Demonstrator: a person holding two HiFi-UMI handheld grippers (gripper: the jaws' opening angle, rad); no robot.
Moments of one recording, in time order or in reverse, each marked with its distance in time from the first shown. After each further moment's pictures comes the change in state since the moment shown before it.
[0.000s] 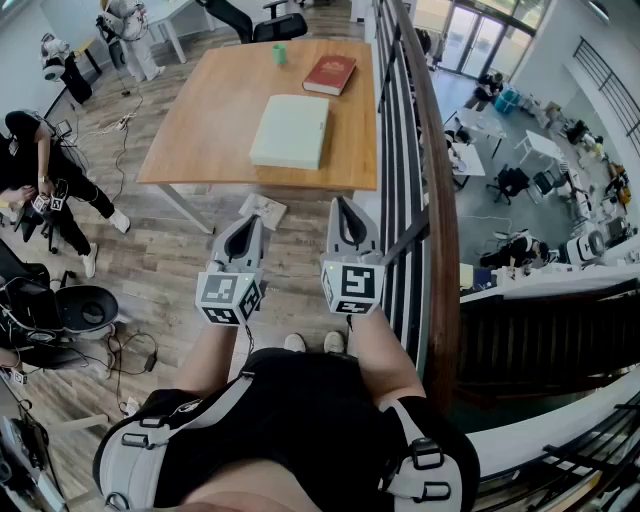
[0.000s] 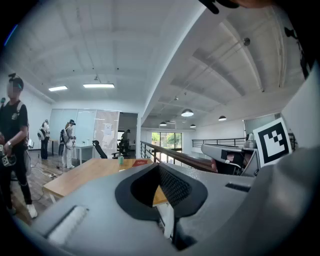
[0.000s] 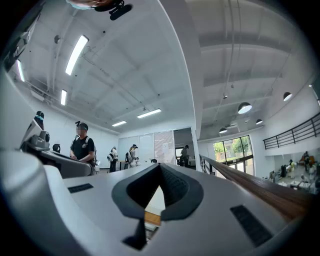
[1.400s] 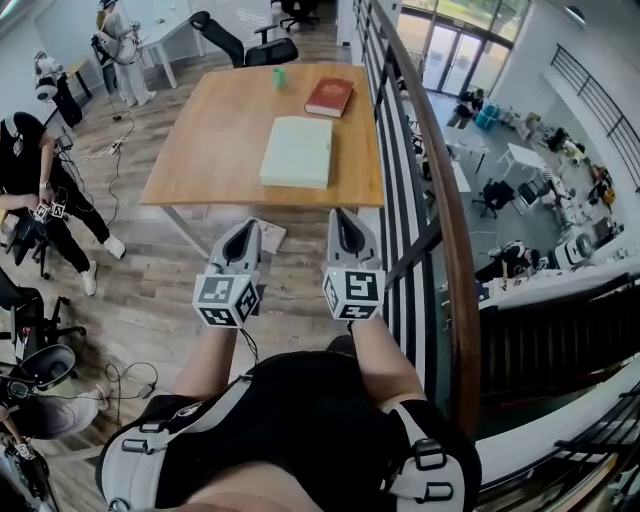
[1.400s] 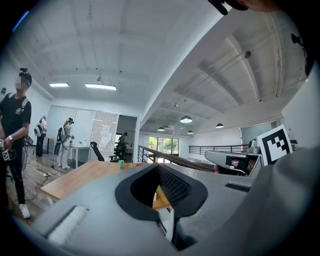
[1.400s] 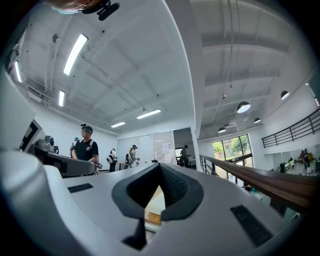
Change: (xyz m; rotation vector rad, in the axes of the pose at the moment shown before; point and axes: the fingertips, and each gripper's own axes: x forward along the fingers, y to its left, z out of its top) left arm -0.014 0.069 0.009 -0.046 -0.055 -0.045; right arm 0.023 0.057 0.000 0.022 0.001 -0.017
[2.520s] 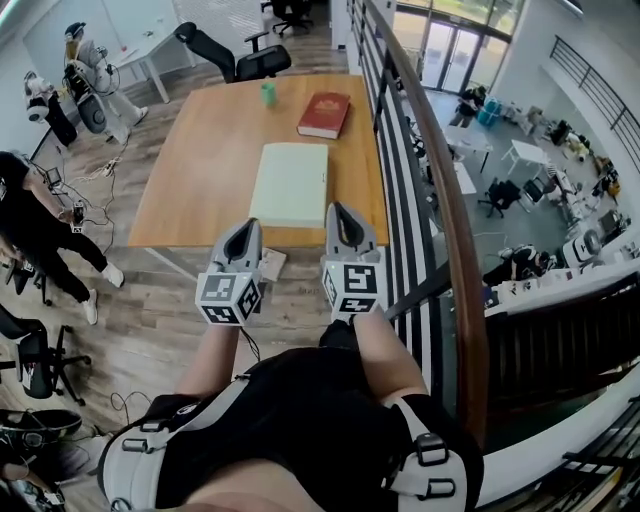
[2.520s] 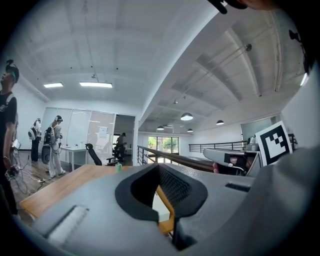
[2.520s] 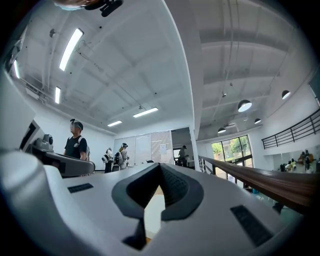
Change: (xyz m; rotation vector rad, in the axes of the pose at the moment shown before) left arm 0.160 0.045 -0.002 0.041 0.000 -0.014; right arm 0.145 -0.078 -0.025 -0.008 -0.011 -0.014
